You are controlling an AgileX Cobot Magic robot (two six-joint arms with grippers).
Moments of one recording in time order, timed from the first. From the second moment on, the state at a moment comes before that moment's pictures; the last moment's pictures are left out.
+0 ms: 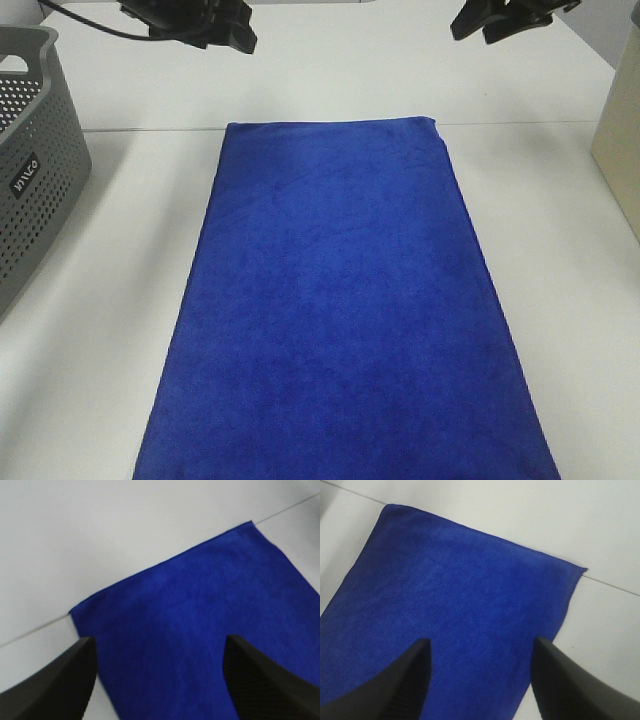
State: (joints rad) left arm -0.23 2.28 -2.12 -0.41 0.74 0.38; right arm -0.02 2.40 -2.46 0.49 1.20 -0.45
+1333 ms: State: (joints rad) left arm 0.14 1.27 -1.35 0.11 1.16 -0.09; right arm -0.02 1.04 -1.29 0.01 1.22 -0.10
